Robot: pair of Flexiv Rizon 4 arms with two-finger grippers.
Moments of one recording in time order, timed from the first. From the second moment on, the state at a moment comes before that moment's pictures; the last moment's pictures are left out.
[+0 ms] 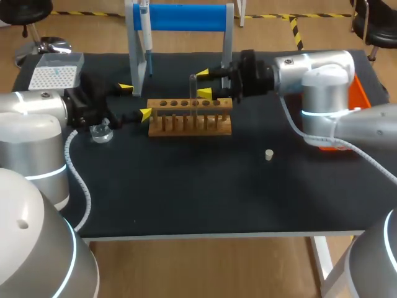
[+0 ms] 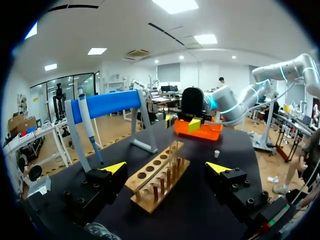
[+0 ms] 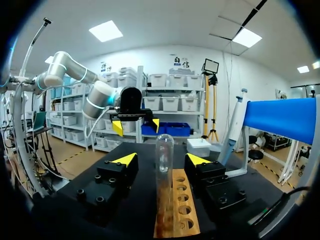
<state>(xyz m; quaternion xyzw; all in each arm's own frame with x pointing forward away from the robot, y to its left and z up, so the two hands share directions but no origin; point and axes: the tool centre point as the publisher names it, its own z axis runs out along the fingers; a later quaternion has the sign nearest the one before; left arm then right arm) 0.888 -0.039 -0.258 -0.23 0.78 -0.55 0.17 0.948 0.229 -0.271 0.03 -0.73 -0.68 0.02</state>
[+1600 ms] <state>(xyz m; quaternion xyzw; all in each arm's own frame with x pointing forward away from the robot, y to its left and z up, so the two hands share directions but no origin) 0.888 -0.038 -0.258 -0.23 0.78 -0.55 0.17 0.947 0.255 -0.281 0.02 -0.72 -0.69 0.04</state>
